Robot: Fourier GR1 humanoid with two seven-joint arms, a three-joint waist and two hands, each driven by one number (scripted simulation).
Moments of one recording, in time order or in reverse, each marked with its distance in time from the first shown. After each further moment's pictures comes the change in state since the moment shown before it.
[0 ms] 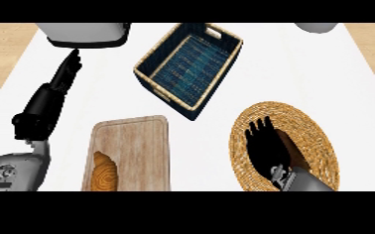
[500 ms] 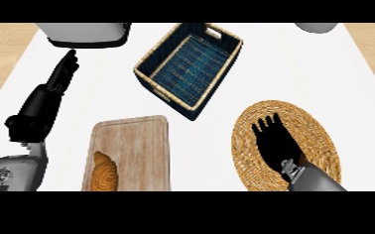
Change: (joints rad) left arm 0.013 -0.022 0.037 -0.031 -0.023 -0.034 0.018; right arm 0.029 -0.023 -0.071 0.064 0.094 -0.065 -0.118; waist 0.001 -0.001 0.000
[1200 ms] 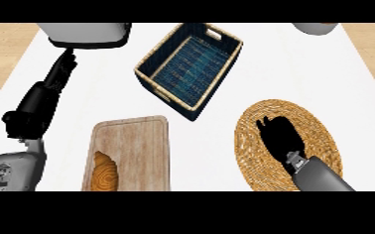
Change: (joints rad) left arm -0.022 -0.016 0.046 0.030 -0.019 -0.044 -0.014; right arm 0.010 0.026 -0.094 0.093 0.103 -0.120 -0.131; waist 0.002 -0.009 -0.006
